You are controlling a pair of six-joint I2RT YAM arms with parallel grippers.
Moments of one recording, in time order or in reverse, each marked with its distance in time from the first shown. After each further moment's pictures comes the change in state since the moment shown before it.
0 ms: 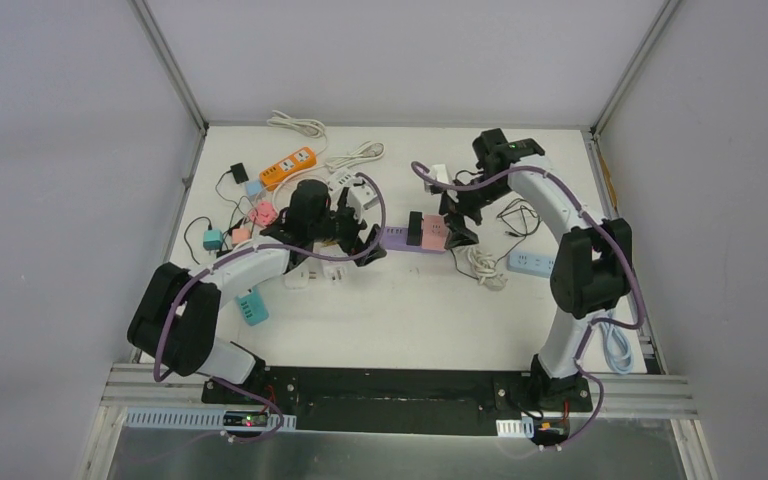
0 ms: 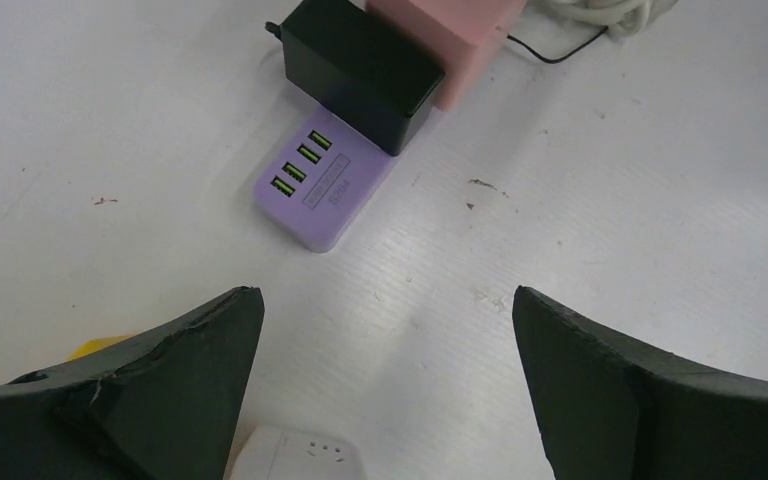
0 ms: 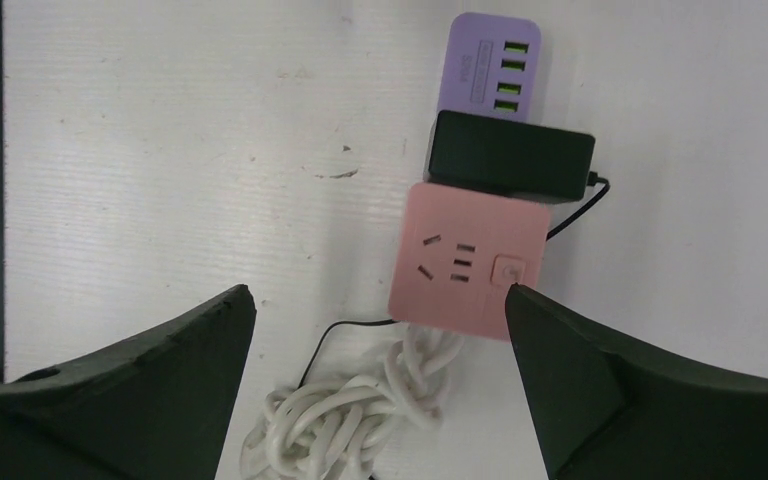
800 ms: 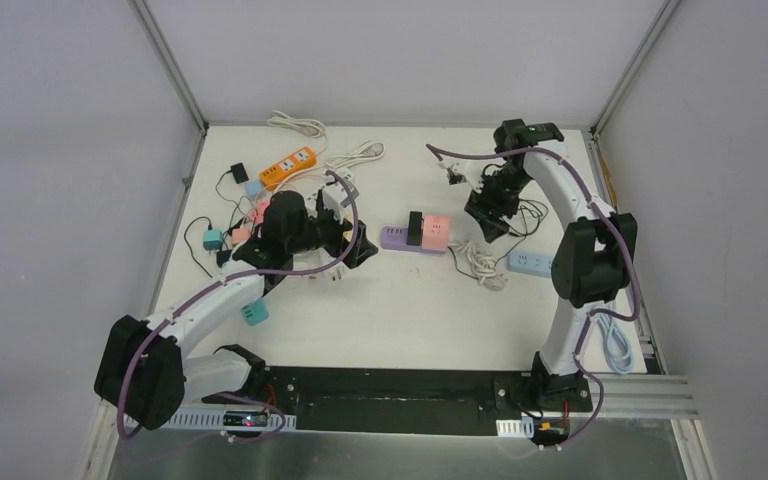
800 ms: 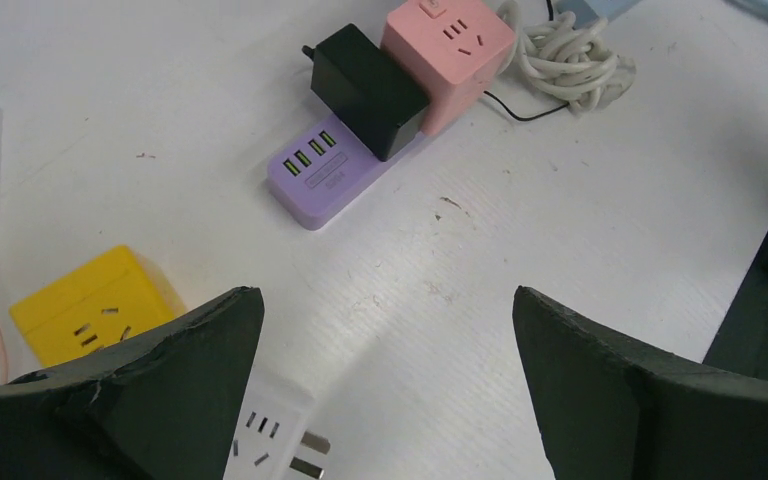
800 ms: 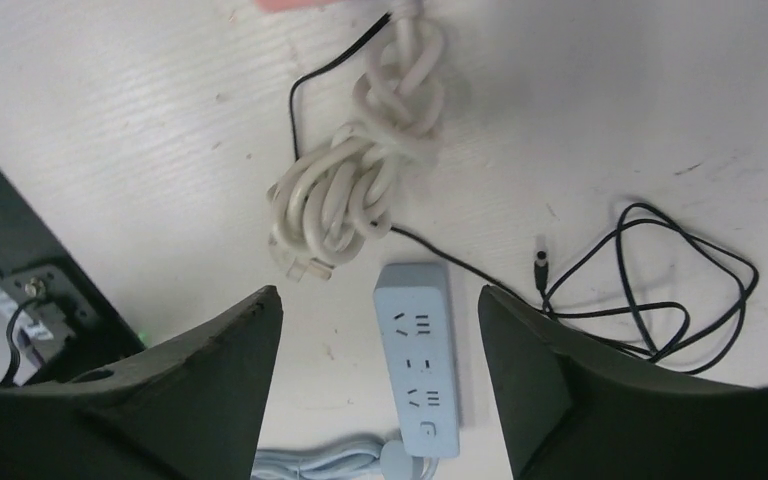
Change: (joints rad) left arm 0.000 -0.300 -0.114 -0.047 -0.123 -0.192; right arm -0.074 0.072 0.147 -0.131 0.477 0.320
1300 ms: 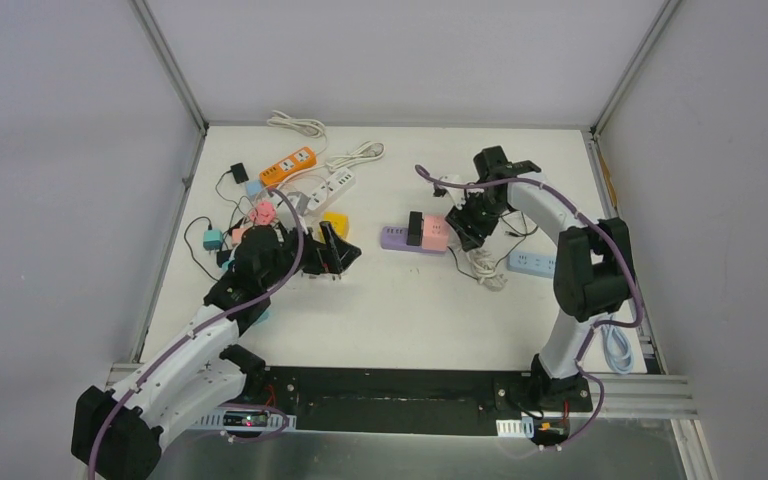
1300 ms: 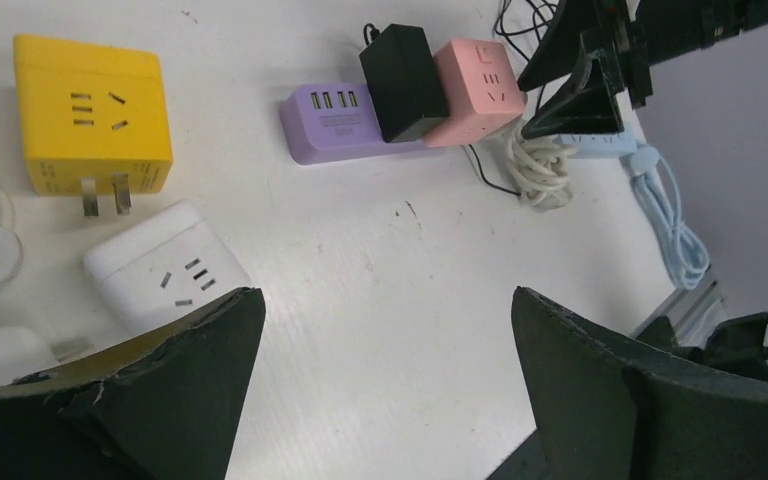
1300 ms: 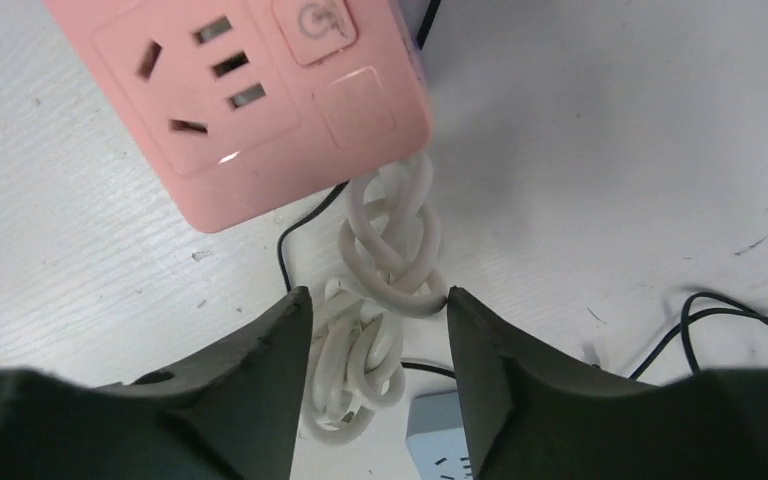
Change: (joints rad) left arm 0.000 -0.351 -0.197 -0.074 -0.232 -0.526; right arm 0.086 -0.114 -0.389 0.438 -0.006 0.249
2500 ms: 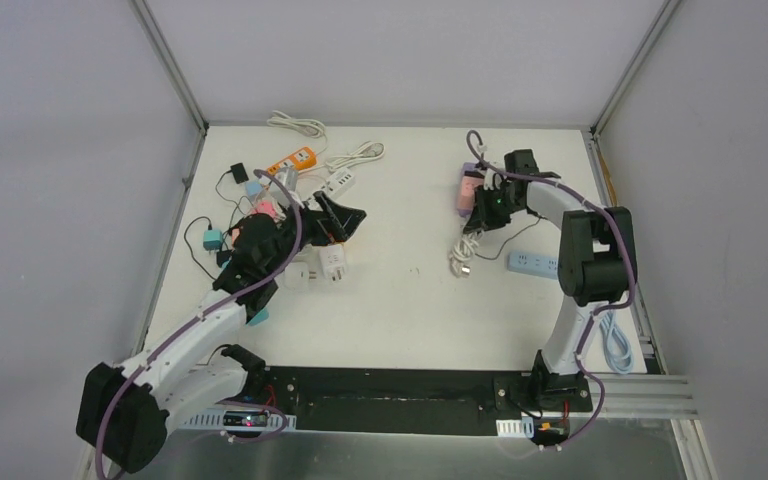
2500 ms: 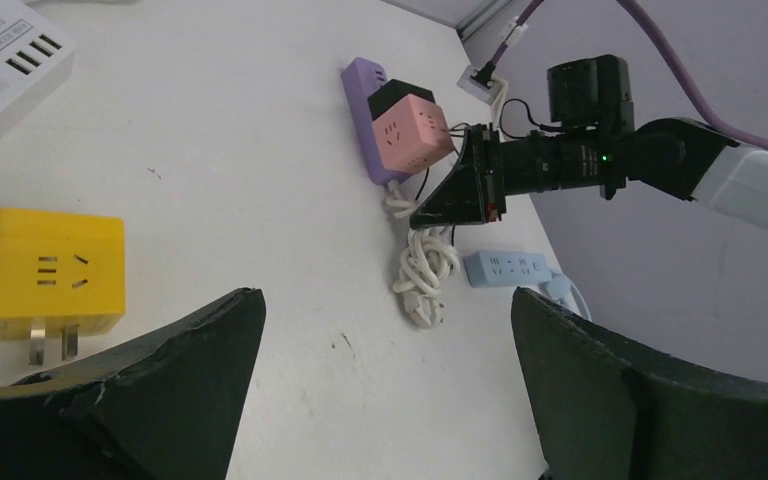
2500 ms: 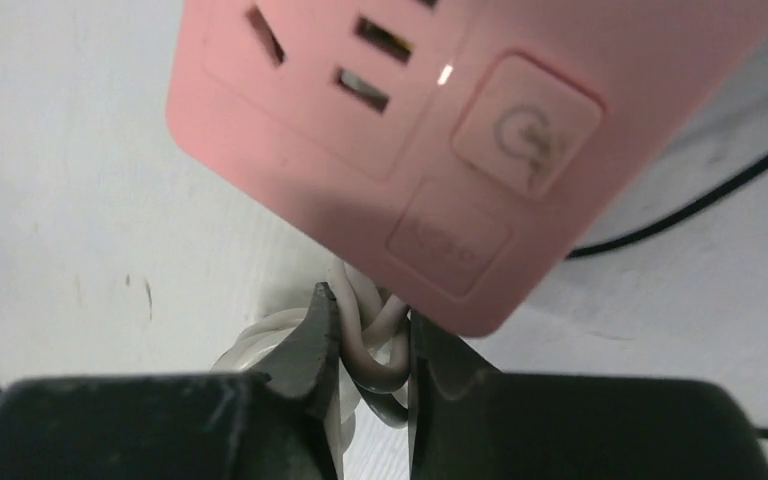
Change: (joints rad) left arm 0.003 0.201 0.096 0.318 -0.071 -0.068; right arm -0.190 0.125 -0.042 0.376 -0.098 0.697
